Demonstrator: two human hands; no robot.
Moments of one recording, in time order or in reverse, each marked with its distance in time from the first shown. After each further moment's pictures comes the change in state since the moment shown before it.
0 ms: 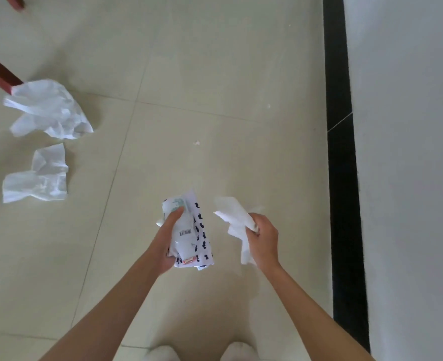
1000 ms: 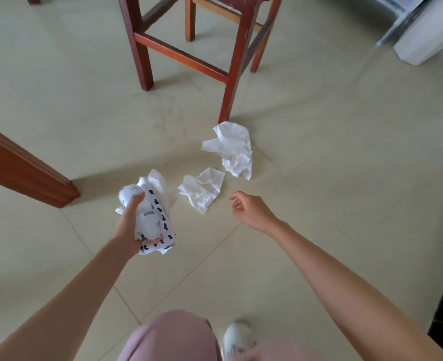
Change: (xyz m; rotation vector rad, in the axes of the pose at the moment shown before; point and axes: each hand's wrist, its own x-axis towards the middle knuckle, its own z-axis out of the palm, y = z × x) left_hand -0.142 0.119 -0.262 -0.635 0.543 0.310; right_hand 0.010 -0.304 0.237 -0.760 -0.902 -0.627
